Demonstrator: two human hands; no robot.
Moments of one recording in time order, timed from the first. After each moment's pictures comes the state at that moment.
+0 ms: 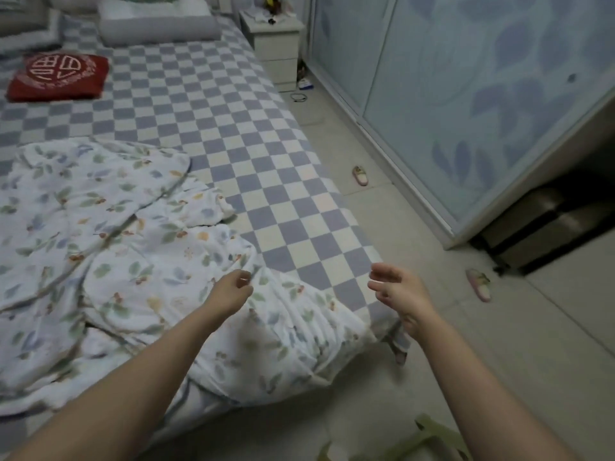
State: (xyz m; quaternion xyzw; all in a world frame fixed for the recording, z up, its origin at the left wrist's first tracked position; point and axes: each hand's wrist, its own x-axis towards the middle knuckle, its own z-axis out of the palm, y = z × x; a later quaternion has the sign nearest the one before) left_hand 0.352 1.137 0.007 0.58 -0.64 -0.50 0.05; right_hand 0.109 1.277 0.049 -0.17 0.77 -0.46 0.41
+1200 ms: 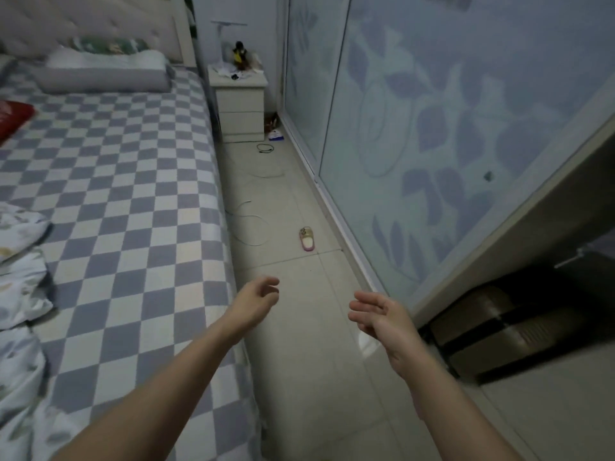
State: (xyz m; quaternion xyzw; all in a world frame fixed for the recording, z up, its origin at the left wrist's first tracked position) left_hand -0.167 1.089 0.063 0.52 -0.66 -0.52 0.15; right_hand -0.352 1.206 0.089 -0.20 0.70 -0.50 0.46
